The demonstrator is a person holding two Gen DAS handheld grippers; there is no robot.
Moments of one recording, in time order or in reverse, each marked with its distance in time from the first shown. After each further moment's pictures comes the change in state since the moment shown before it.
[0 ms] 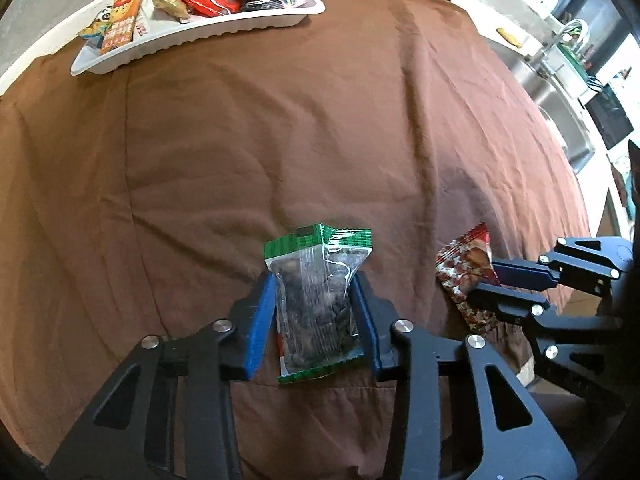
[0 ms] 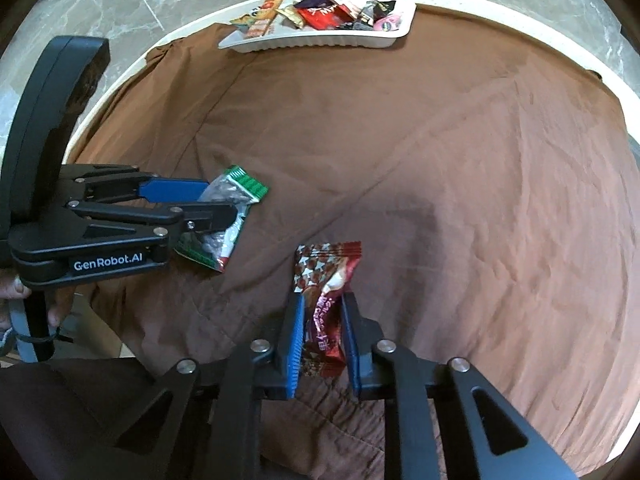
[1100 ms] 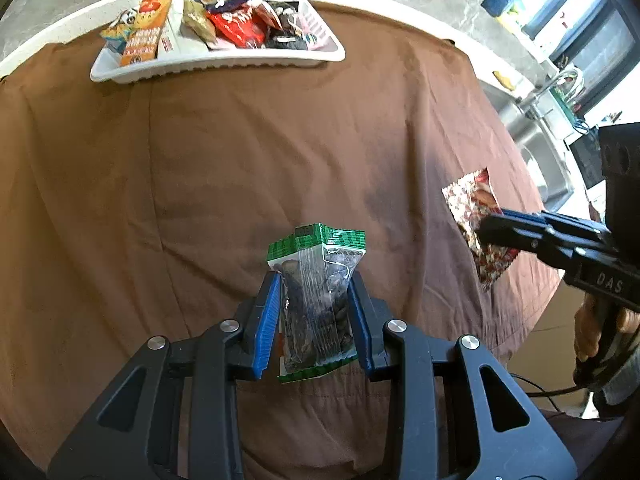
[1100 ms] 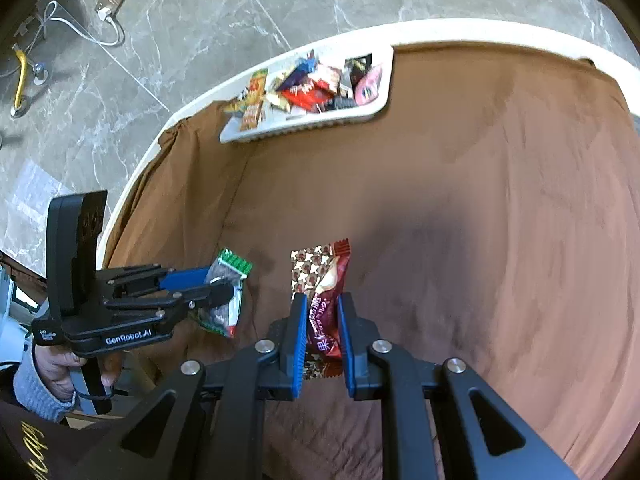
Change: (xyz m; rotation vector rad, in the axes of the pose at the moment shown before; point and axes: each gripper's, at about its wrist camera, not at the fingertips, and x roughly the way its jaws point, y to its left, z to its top) left arm -0.050 0.045 0.011 -0.100 -0.069 -0.093; right arm -0.042 -0.040 0.056 0.153 -0.142 0.171
